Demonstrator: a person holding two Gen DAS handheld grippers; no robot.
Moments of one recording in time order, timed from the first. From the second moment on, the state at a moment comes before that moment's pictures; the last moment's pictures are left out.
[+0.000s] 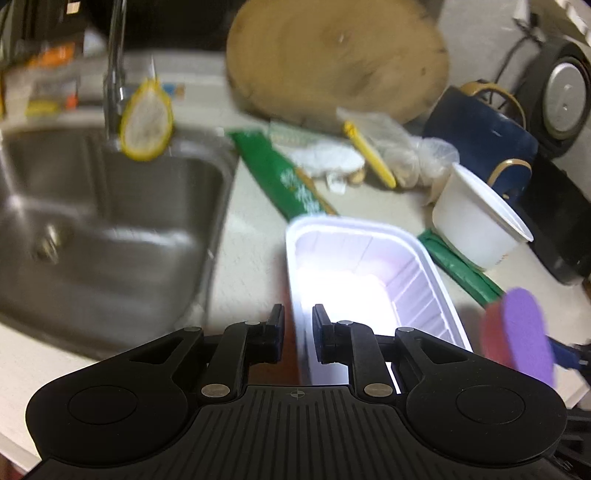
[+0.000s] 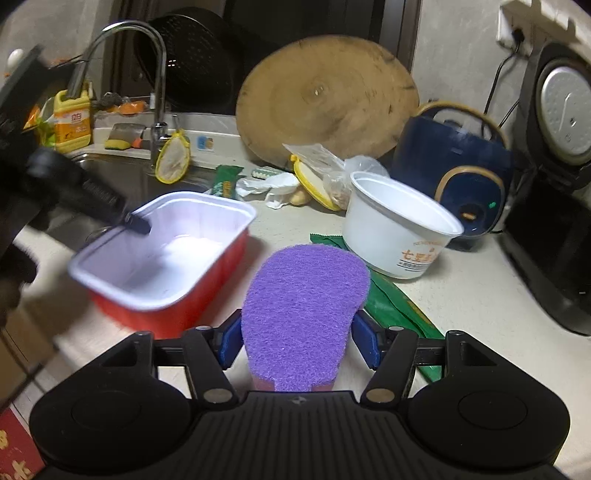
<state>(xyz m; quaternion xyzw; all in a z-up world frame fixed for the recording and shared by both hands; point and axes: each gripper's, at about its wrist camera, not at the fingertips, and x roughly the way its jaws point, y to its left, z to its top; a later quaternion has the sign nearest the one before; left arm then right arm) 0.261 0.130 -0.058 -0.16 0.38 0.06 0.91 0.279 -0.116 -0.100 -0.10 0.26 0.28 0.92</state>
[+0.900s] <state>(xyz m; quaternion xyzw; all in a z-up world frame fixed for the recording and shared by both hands) 0.043 0.199 -0.034 -0.19 0.30 0.08 0.93 0.179 -0.152 -0.071 -0.08 0.23 0.29 0.92</state>
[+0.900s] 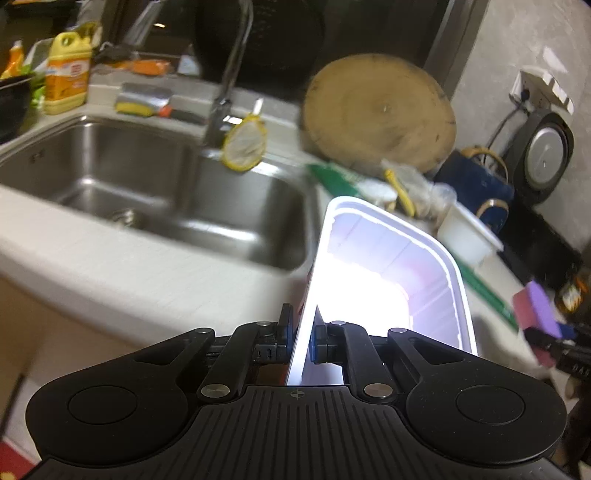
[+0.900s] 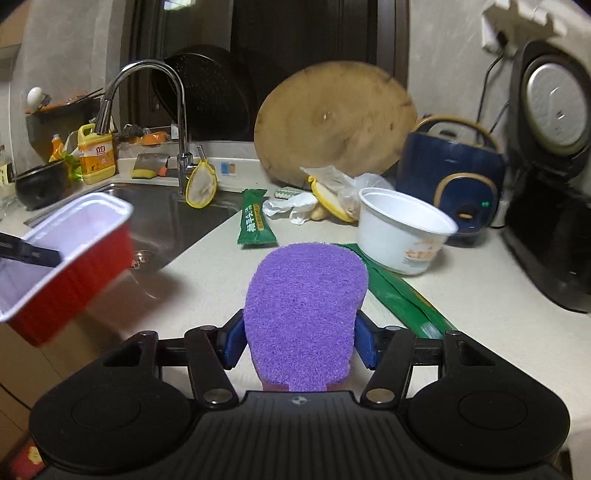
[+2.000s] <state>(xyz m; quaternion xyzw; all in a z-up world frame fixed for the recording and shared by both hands) 0.095 0.130 -0.460 -0.29 0.59 0.03 0.75 0.116 -0.034 -0.455 -0.23 0.54 0.32 0.74</state>
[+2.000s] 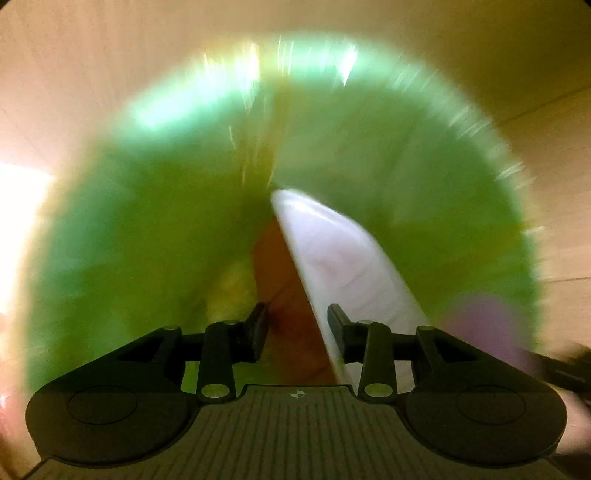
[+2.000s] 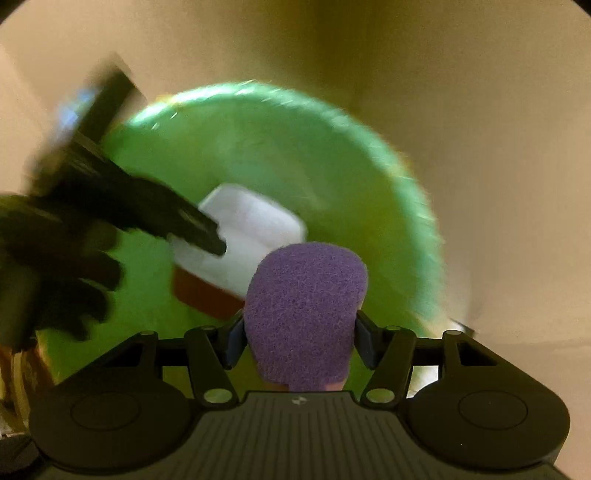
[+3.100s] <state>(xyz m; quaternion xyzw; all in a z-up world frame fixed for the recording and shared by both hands) -0.014 0.181 -0.386 -0.36 0.49 0.10 0.79 0.176 0.030 -0.587 -0.03 0.75 0.31 0.59</state>
